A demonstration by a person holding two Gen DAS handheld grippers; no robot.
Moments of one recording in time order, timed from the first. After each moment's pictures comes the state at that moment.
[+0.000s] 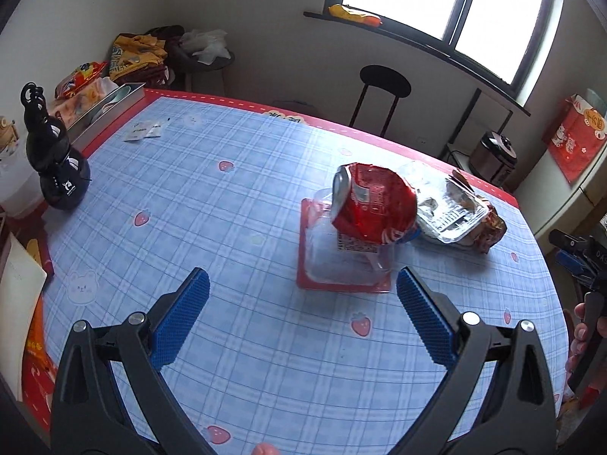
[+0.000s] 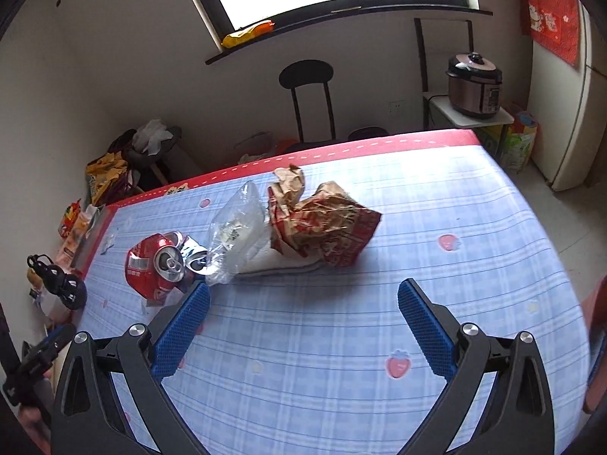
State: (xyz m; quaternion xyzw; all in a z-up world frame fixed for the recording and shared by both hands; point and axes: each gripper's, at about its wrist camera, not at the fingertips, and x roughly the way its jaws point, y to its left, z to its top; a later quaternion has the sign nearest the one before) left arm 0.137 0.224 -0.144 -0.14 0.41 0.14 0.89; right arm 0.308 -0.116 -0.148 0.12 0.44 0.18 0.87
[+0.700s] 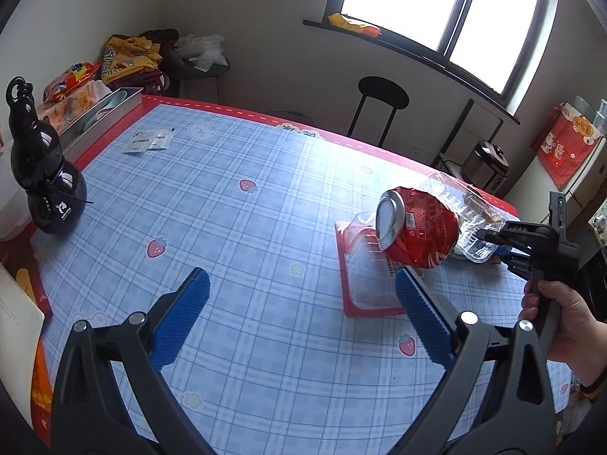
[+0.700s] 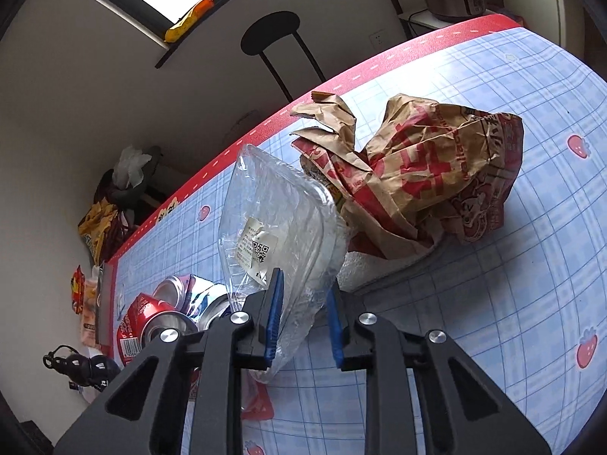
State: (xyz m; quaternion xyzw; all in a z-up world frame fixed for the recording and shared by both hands) left arm 0.142 0.286 -0.154 -0.15 0.38 0.10 0.91; right arm 0.362 -0.034 -0.232 0.26 0.49 0.12 0.83
